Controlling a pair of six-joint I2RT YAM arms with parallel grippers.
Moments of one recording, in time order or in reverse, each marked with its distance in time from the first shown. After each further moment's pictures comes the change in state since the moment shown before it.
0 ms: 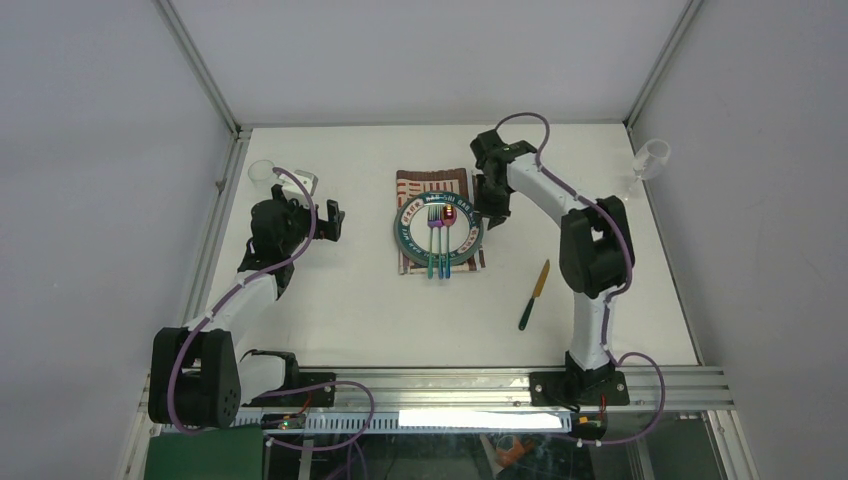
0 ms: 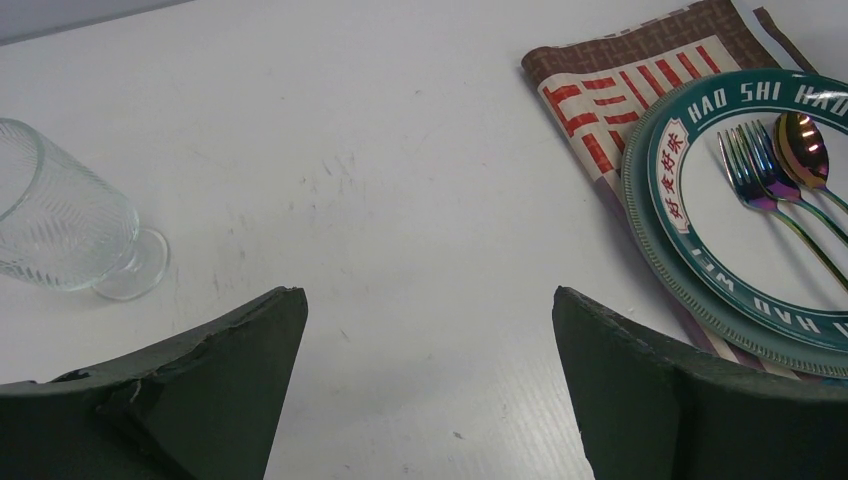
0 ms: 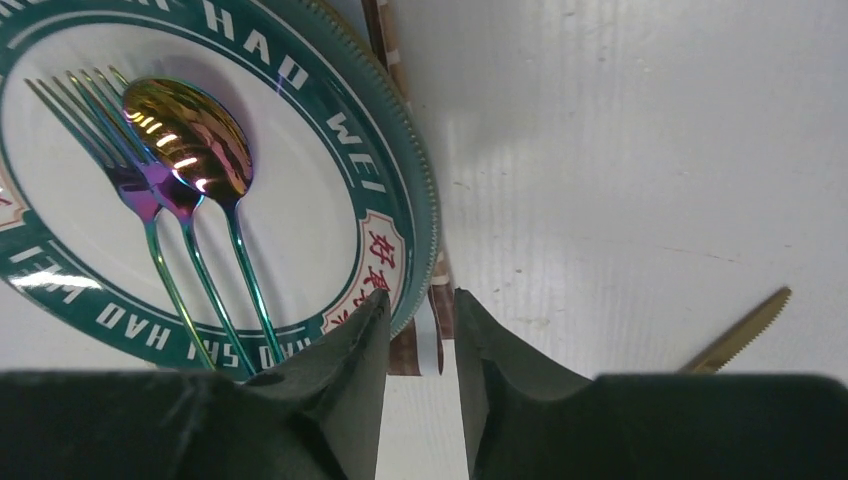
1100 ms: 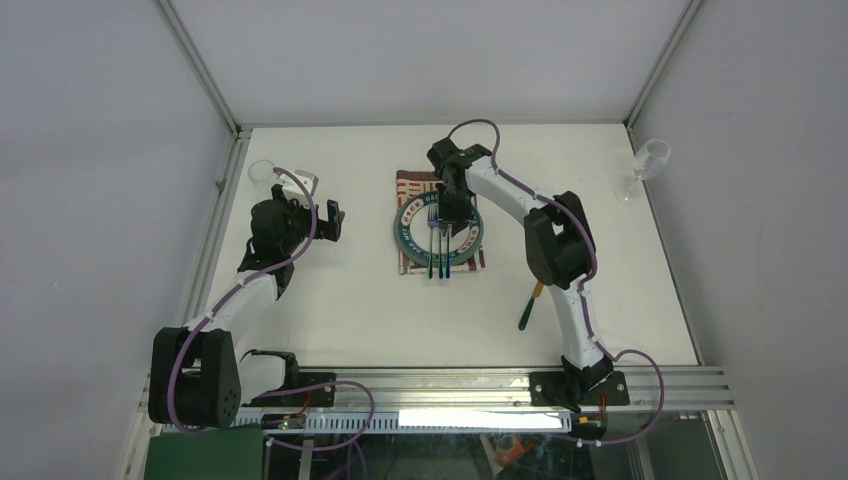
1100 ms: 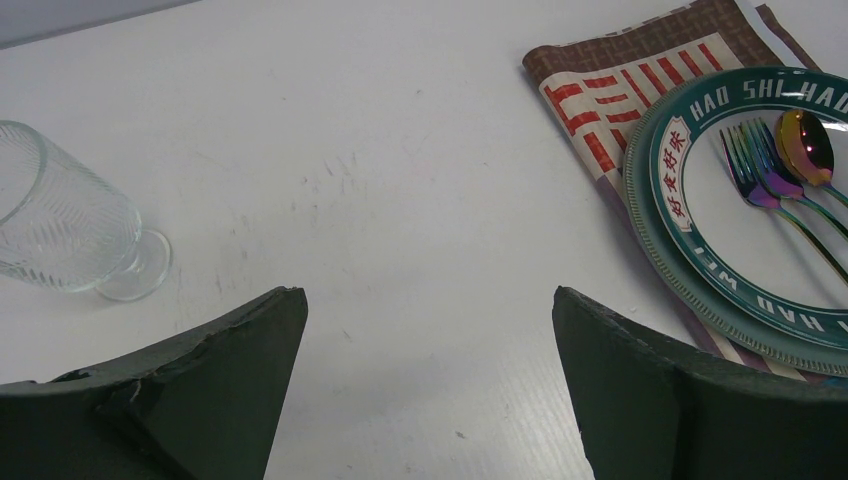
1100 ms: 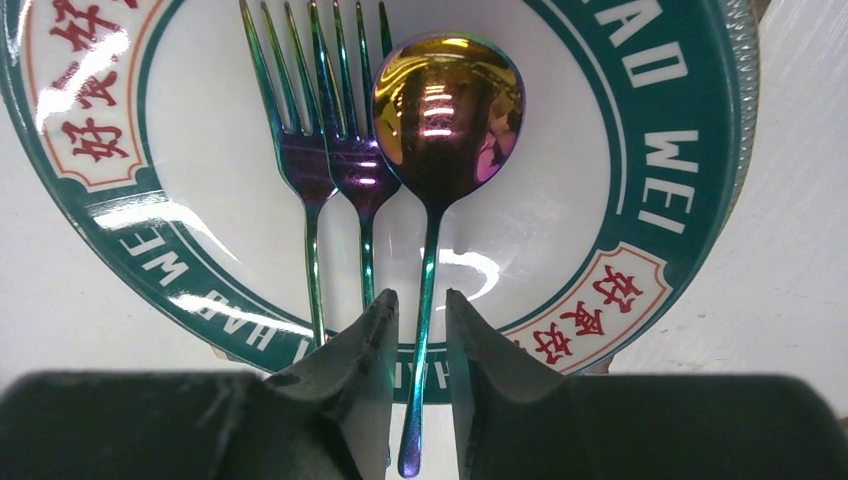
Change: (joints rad) left arm 0.000 0.000 0.000 0.000 0.000 0.008; right arm 0.168 0.237 0.233 -0.057 -0.054 -0.006
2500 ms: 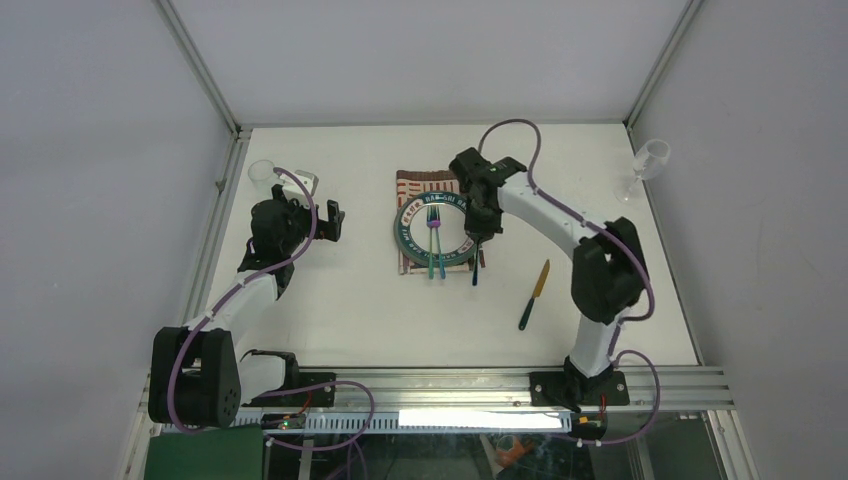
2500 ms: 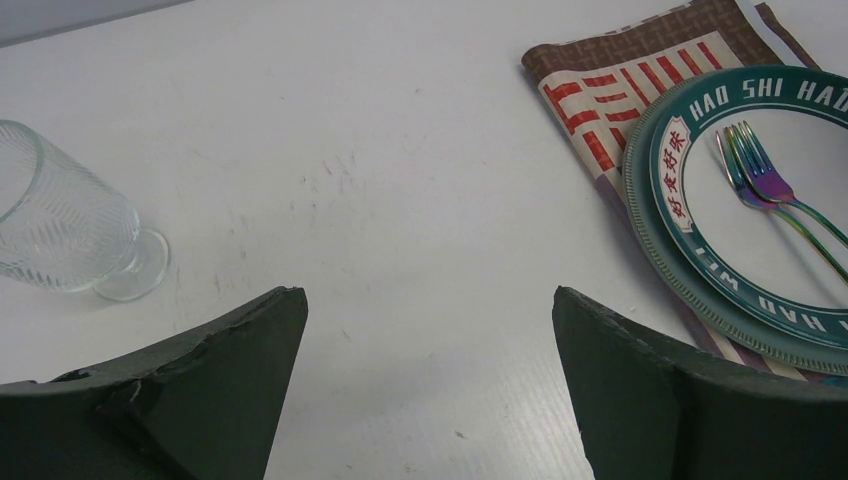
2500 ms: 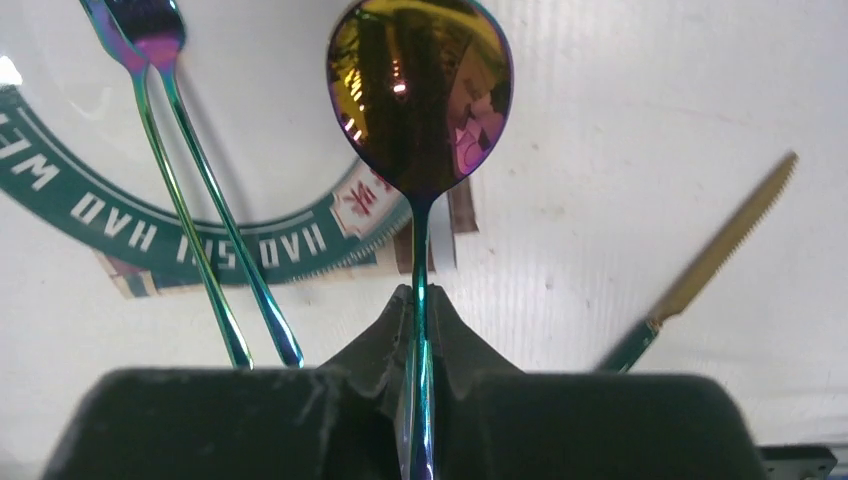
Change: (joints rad) left arm 0.000 0.001 0.000 0.000 0.002 0.000; right arm 0.018 -0.300 -0.298 0.002 0.204 0.105
